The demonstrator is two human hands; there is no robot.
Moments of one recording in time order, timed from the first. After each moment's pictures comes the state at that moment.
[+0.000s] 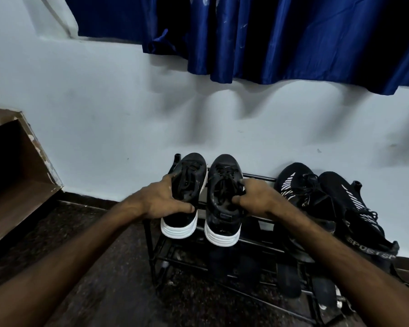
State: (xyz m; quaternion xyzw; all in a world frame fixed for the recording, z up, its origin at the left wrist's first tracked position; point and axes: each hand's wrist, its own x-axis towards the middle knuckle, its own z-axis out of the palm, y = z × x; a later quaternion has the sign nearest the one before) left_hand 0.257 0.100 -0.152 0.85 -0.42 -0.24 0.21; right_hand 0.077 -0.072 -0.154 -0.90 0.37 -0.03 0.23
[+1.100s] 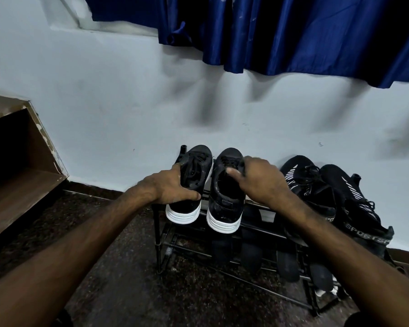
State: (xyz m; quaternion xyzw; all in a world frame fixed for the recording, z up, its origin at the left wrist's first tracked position) left_hand 0.258 0.107 -0.155 0.85 -0.45 -0.22 0.16; right_hand 0.078 -0.033 -0.133 -0.92 0.36 -0.11 0.08
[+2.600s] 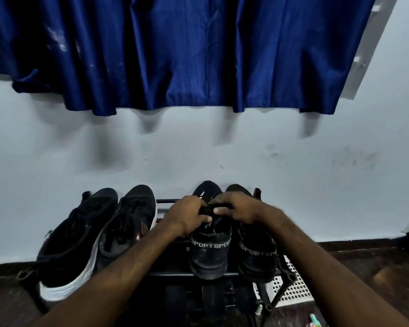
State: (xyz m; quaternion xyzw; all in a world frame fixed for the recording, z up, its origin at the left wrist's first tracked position) left_hand 0.082 -0.101 -0.165 0.72 -0.66 -0.11 0.16; right_hand -0.083 -0.203 -0.152 -0.94 0.27 -0.02 0.20
